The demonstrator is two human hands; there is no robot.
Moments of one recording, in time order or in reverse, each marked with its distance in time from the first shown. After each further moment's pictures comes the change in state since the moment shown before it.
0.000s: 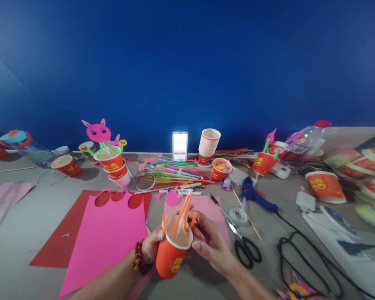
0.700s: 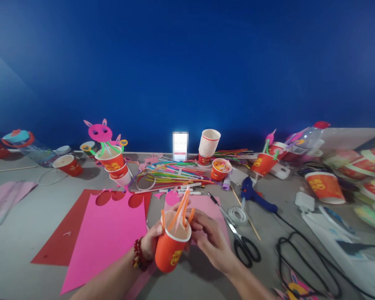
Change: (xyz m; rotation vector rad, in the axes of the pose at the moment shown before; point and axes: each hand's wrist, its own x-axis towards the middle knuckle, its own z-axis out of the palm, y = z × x) left_hand 0.000 0.002 -0.005 0.060 0.042 0.030; right_hand 0.011 -0.022 -0.002 -0.221 0.001 -0.137
